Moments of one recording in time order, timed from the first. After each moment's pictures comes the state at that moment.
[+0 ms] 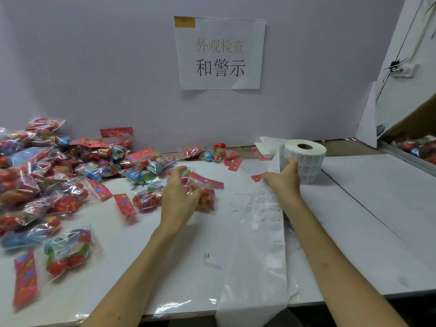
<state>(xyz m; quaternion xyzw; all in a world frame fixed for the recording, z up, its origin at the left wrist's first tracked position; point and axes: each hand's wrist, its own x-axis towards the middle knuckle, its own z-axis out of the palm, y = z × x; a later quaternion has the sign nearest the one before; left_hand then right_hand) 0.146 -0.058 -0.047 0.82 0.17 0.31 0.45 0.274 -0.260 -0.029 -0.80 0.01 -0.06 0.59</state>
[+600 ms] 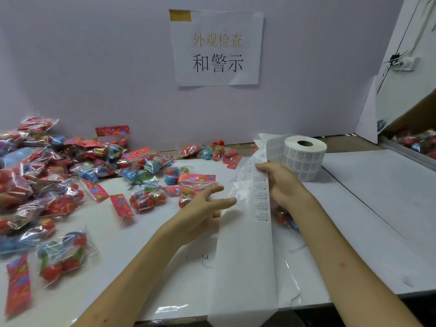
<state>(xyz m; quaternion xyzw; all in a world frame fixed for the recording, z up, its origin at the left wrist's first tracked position) 0.145 -0.081 -0.045 0.62 0.08 -0.08 0.78 0.265 -0.260 -0.014 -0.59 -0.05 0.21 0.78</state>
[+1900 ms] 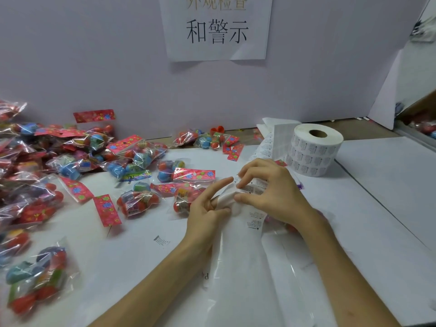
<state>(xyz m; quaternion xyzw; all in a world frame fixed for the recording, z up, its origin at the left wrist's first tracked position) 0.156 -0.106 -0.062 0.59 0.08 0.09 0.80 0.247 -0.255 -0.020 -0.83 -0.38 -0.07 0.42</state>
